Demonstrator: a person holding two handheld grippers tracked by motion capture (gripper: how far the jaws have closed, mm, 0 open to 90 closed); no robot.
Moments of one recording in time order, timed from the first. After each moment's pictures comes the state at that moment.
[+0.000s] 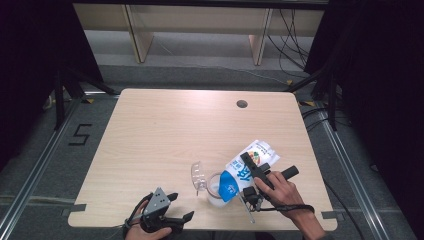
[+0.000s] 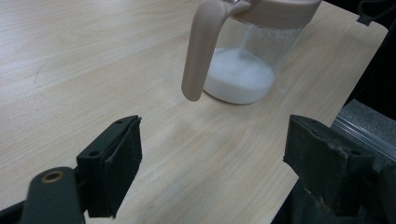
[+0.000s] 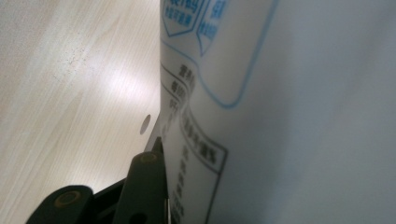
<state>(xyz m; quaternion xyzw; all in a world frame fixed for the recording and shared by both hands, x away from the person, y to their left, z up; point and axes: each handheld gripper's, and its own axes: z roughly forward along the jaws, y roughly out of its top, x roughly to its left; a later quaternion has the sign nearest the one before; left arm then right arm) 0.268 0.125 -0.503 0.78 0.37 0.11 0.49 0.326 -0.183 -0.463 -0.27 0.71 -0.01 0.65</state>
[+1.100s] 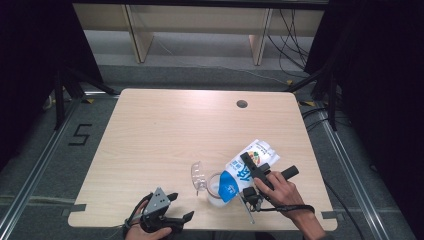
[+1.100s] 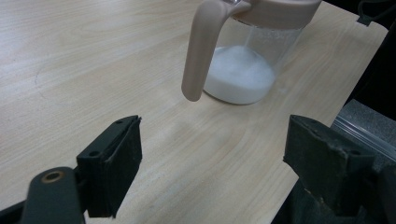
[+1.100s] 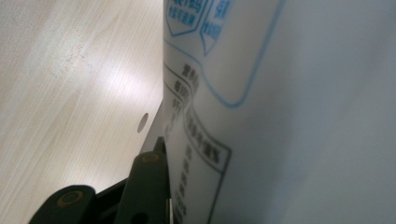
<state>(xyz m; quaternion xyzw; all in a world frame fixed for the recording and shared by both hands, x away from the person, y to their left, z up) 0.268 0.125 -0.503 0.78 0.37 0.11 0.49 0.325 -0.182 -0.463 -0.27 0.70 -0.01 0.66</state>
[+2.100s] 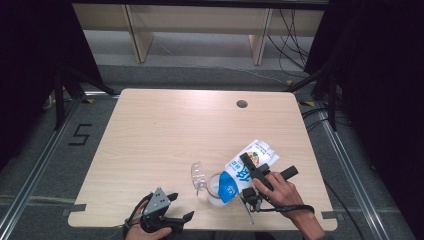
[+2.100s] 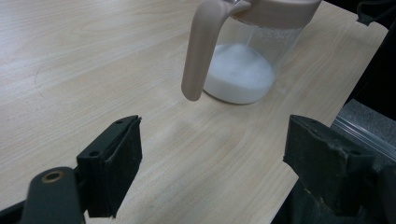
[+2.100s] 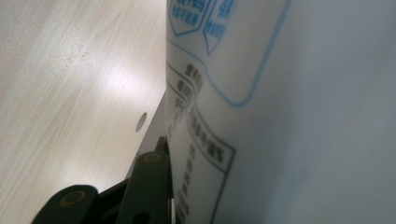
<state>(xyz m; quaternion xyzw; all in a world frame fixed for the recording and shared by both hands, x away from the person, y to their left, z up) 0.268 0.125 -0.503 0.78 0.36 0.11 0.49 0.324 -0.180 -0.463 -0.29 0.70 -0.03 0.65</state>
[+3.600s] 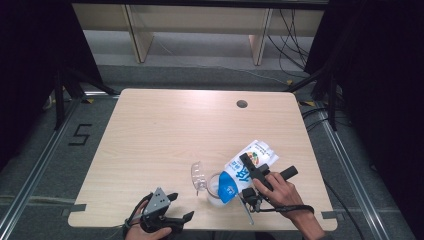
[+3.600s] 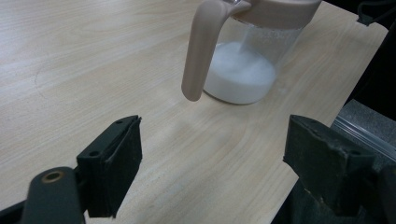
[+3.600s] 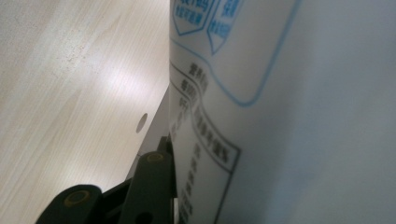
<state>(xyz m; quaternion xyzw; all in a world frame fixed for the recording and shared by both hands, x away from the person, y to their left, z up) 0.268 0.126 -0.503 0.78 0.36 0.11 0.49 0.324 -0.181 -0.463 -0.28 0.70 -0.02 0.65</state>
